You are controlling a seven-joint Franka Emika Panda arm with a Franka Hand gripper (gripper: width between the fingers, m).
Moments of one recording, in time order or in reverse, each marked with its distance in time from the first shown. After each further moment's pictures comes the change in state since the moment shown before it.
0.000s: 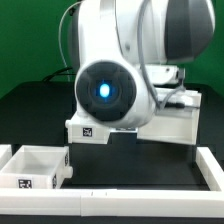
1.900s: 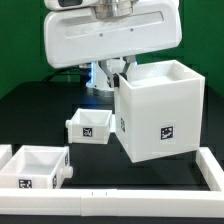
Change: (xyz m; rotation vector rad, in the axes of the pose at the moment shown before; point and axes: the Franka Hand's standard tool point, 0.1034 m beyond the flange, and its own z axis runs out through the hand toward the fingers) arm -0.016 0.018 -0.134 -0.222 1.124 -0.522
